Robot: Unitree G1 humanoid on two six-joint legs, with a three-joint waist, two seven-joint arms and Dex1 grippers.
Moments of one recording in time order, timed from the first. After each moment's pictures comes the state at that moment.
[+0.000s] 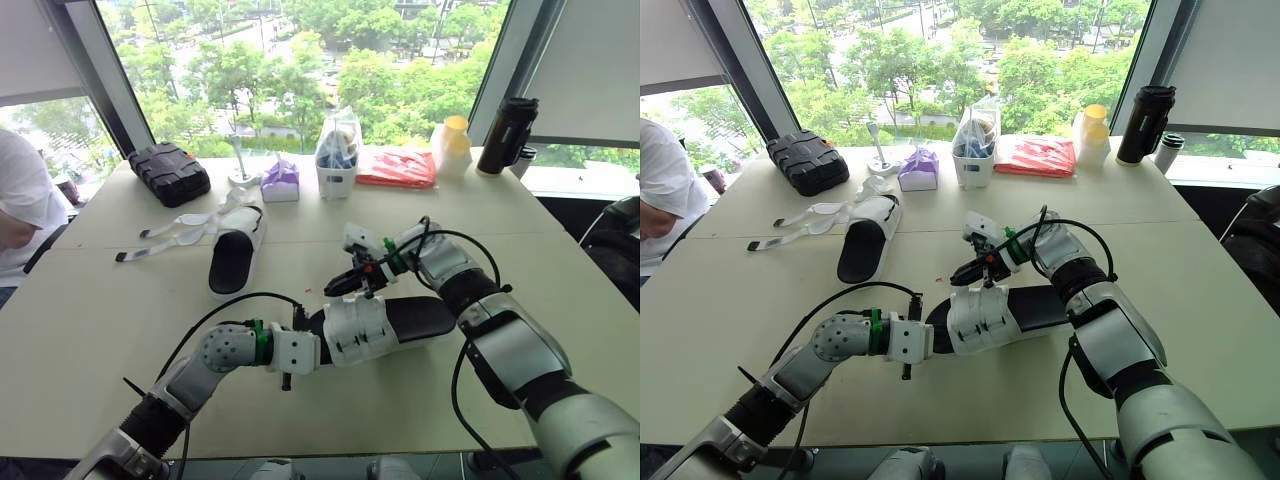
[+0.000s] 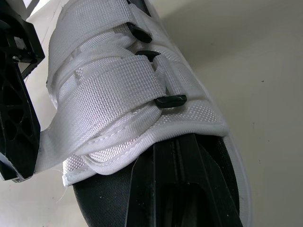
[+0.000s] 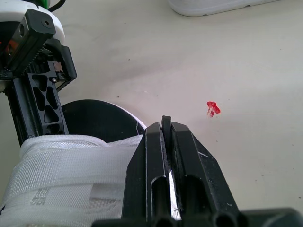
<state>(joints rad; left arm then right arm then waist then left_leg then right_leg) -0.32 0.53 -0.49 0.07 0.11 -0.31 -0.86 -1.06 -0.37 0.42 0.89 0.05 0.19 1.41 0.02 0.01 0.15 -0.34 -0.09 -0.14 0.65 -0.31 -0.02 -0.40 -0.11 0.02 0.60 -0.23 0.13</state>
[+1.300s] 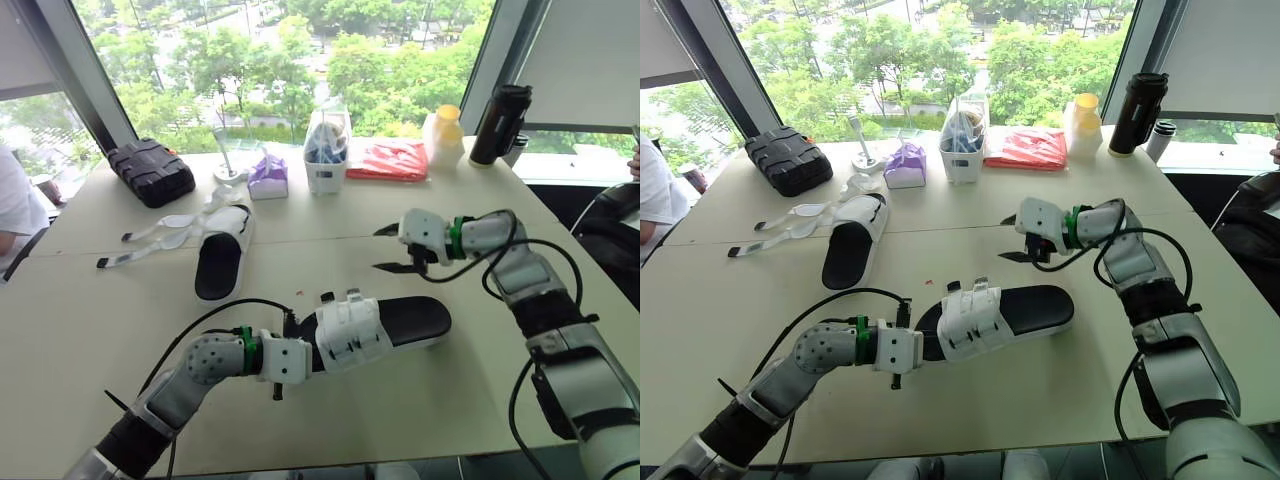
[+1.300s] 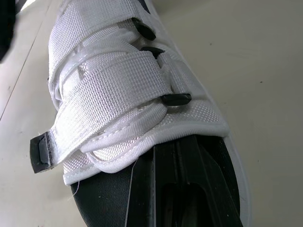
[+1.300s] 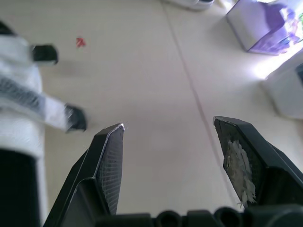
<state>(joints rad) -0.20 0.60 -0.41 -0.13 0.09 -0.20 -0.87 -0.78 -0.66 0.22 0.46 -0.07 -0.18 1.15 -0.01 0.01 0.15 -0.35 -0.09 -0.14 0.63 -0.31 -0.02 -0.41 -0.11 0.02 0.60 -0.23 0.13</state>
